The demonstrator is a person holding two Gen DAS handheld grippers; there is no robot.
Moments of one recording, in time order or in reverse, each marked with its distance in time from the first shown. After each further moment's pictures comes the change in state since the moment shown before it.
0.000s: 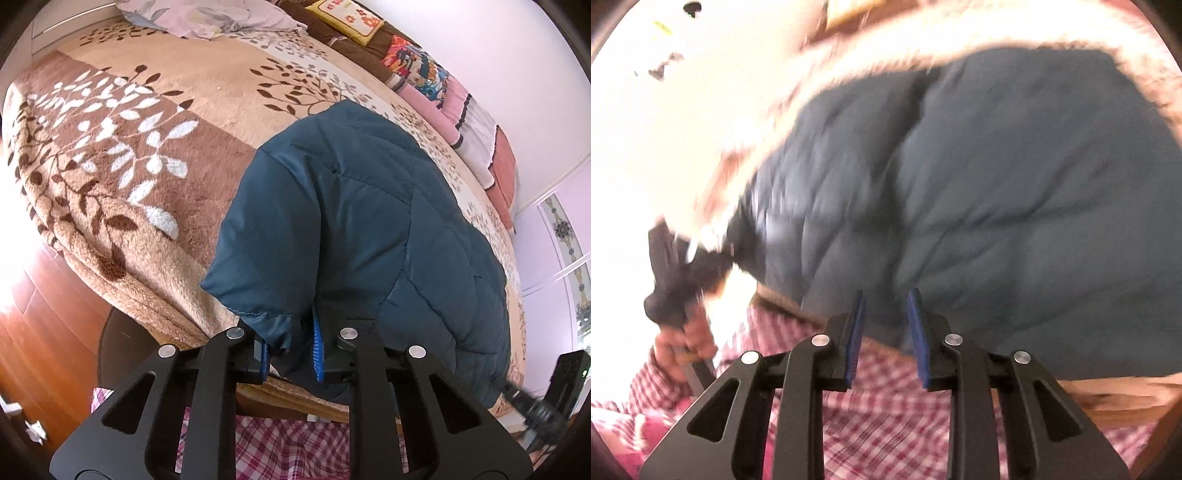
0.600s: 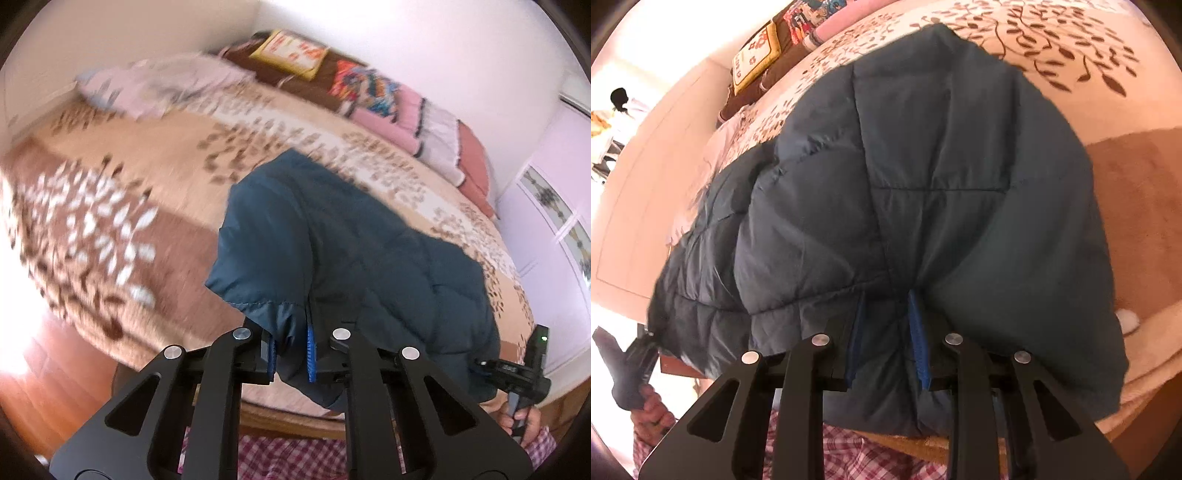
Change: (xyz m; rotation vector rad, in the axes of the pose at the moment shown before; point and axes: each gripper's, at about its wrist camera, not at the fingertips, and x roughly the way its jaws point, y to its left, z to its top) left arm -0.060 -0.070 0.012 0.220 -0.189 -0.034; right arm -0.004 -0.127 0.011 0.293 -0.085 -0.103
